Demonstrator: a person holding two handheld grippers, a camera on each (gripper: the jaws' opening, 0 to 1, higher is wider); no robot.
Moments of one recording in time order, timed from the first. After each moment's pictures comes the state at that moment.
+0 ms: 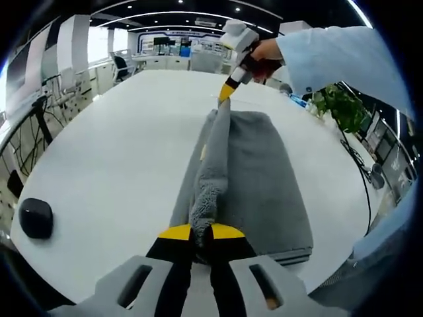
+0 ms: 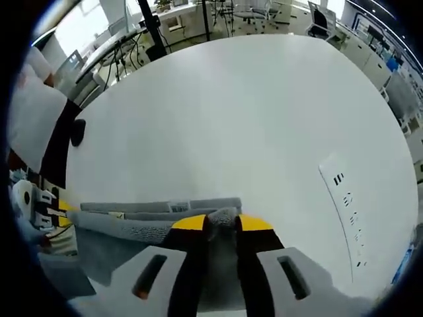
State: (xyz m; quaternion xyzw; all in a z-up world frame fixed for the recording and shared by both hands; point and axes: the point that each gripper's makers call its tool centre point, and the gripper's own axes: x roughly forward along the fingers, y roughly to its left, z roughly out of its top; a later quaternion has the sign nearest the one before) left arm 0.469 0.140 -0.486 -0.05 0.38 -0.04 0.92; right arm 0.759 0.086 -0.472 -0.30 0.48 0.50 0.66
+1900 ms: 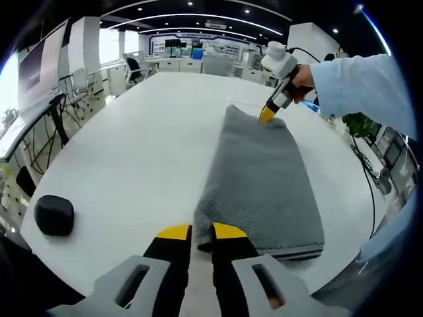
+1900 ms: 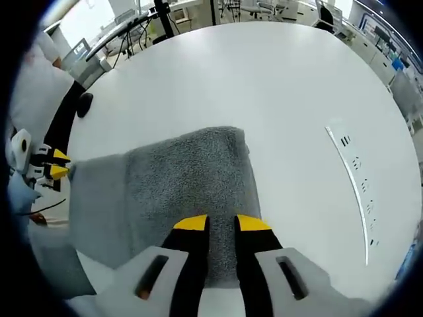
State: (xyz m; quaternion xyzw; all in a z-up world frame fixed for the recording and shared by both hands) left arm 0.463 0.169 -0.476 -0.04 0.37 -0.01 0.93; right arm 0.727 0.028 -0.494 -0.31 0.48 0.51 0.64
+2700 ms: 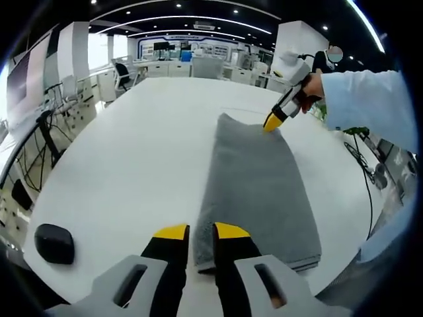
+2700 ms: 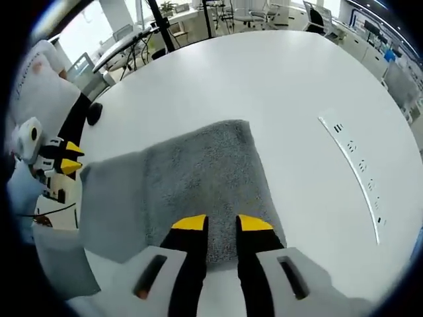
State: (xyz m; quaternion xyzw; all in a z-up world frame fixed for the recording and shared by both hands) left arm 0.488 0.169 -0.463 -0.02 0.37 -0.05 0.93; right arm 0.707 0.012 -0.485 -0.27 0.48 0.51 0.66
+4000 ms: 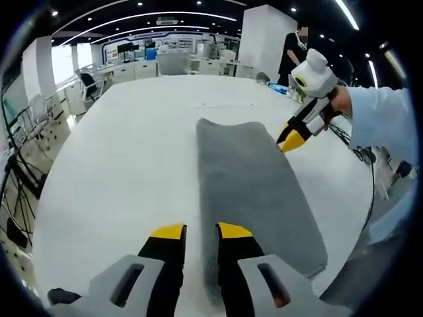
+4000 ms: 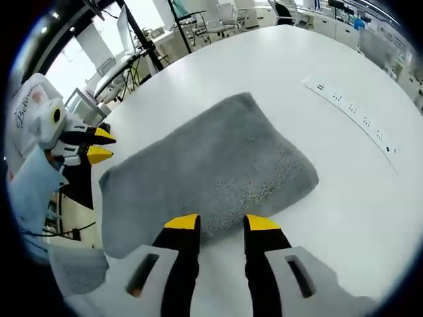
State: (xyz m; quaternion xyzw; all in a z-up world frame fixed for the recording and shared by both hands) left arm 0.540 0.161 -0.458 0.03 0.38 -0.14 0.91; right arm 0.644 -0.030 -0.478 -0.16 0.50 0.47 0.71
